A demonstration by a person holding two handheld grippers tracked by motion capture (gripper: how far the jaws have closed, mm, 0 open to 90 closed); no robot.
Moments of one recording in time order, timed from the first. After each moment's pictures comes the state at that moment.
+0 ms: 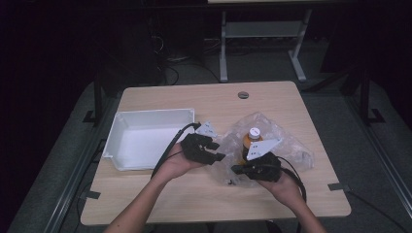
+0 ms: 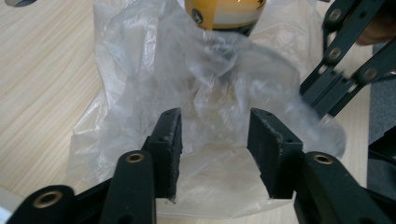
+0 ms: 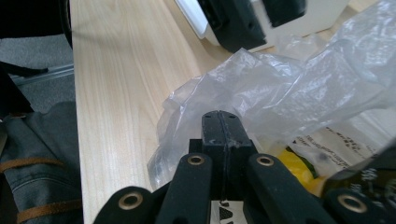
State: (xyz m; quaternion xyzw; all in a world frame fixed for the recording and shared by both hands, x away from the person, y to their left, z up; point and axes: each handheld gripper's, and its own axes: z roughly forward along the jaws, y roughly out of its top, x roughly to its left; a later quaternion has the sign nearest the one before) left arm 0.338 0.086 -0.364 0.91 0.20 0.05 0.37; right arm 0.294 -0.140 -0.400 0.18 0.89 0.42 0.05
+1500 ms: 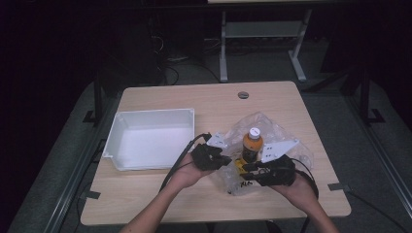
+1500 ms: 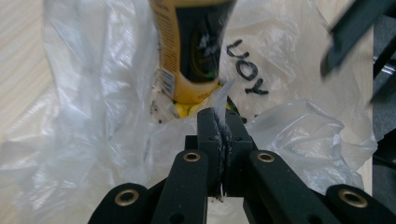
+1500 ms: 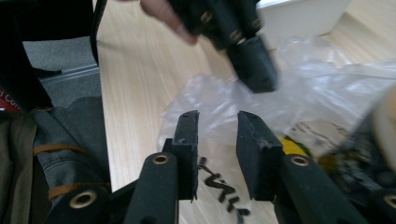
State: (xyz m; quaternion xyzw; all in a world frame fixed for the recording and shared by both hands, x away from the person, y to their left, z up) left arm 0.324 0.061 -0.397 0.90 0.20 0.05 0.38; right arm 0.279 -0.172 -0.382 0.18 0.88 0.43 0.04
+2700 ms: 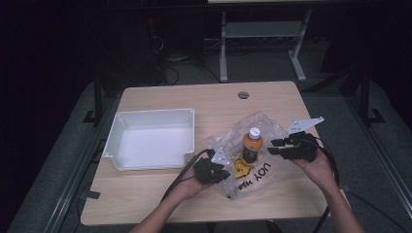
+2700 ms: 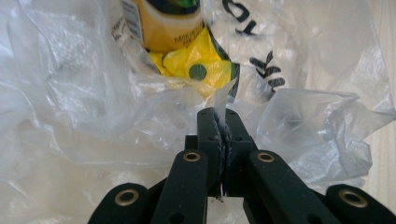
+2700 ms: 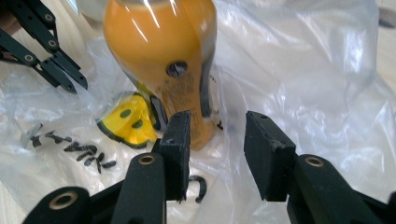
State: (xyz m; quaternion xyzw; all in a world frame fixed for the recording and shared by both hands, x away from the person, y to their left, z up) left arm 0.308 0.058 -0.442 0.92 0.18 0.05 0.34; right arm 0.348 -0.250 -0.399 0.30 0.86 0.39 0.09
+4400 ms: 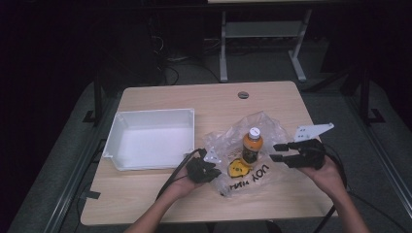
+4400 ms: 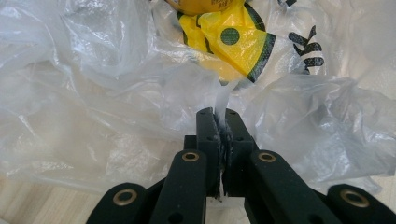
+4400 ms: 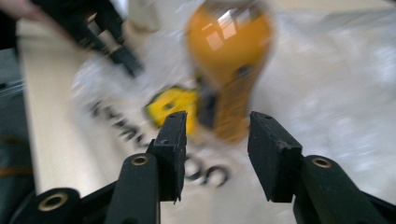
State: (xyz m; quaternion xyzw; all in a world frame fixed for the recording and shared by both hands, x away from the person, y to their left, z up) left arm 0.313 0.079 -0.450 0.92 0.20 0.06 0.32; right arm 0.322 -0.254 -0.378 0.26 0.86 0.42 0.10
